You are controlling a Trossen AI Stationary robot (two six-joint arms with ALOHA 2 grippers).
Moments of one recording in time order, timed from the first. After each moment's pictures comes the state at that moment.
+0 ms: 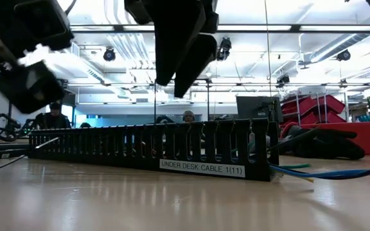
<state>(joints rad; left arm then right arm) -0.46 1.13 0.41 0.21 0.18 -0.70 0.28 2.33 2.12 -1.15 0.11 0.45</state>
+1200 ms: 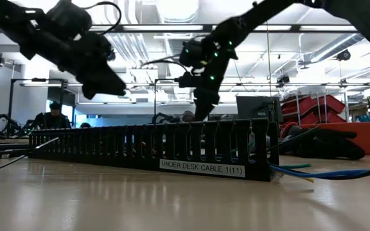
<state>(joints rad) 0.36 0.92 0.42 0.04 0.14 -0.22 -0.45 2.15 1.67 -0.71 -0.01 -0.47</state>
